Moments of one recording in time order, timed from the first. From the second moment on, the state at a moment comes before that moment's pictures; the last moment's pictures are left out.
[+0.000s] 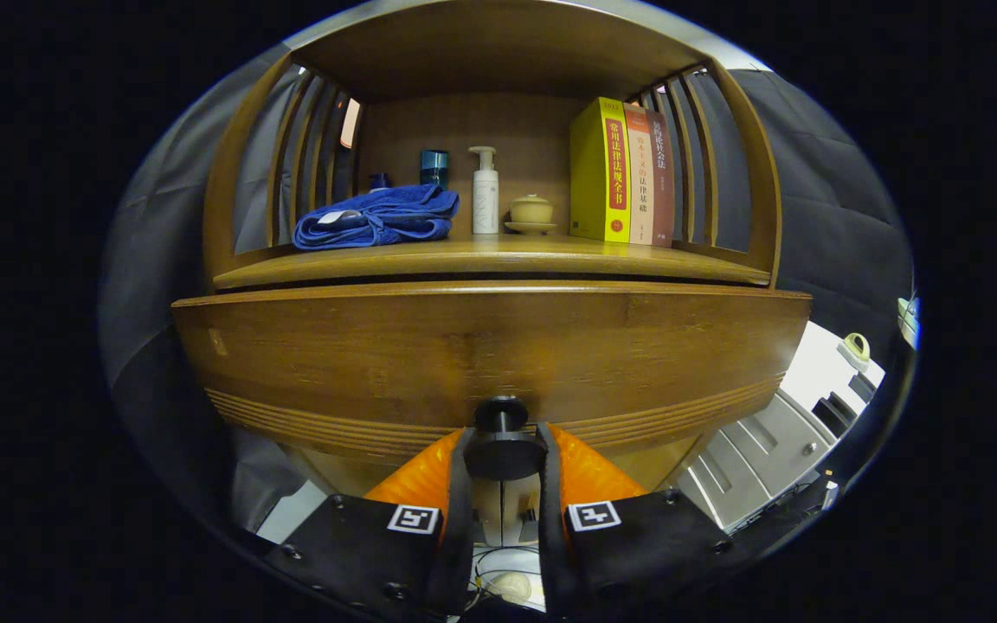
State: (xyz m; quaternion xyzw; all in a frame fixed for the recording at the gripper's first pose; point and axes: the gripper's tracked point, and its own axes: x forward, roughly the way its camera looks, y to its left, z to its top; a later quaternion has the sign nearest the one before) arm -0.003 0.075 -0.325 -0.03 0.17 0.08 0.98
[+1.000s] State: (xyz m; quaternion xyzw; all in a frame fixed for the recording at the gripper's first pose) arm -0.079 0.058 -0.326 -0.04 0.21 0.07 0.97
